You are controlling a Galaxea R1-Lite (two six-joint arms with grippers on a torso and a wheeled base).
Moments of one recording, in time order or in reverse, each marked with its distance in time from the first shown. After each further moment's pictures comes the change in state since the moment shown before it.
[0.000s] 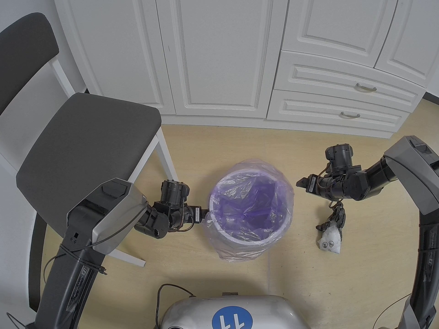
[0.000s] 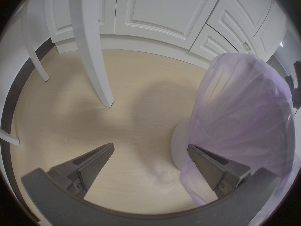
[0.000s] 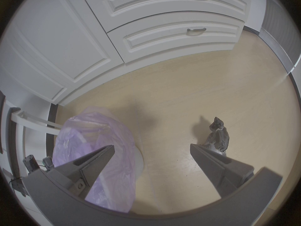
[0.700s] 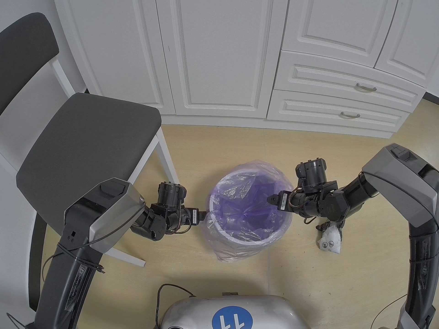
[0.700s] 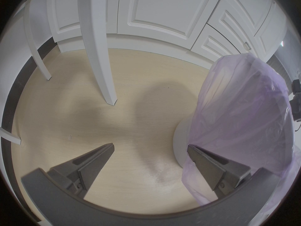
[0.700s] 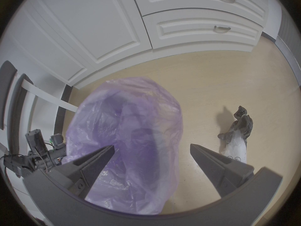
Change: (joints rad) left arm 0.010 -0.017 0.063 -0.039 0.001 0.004; right arm 0.188 0.017 0.094 -0.113 -0.041 0.009
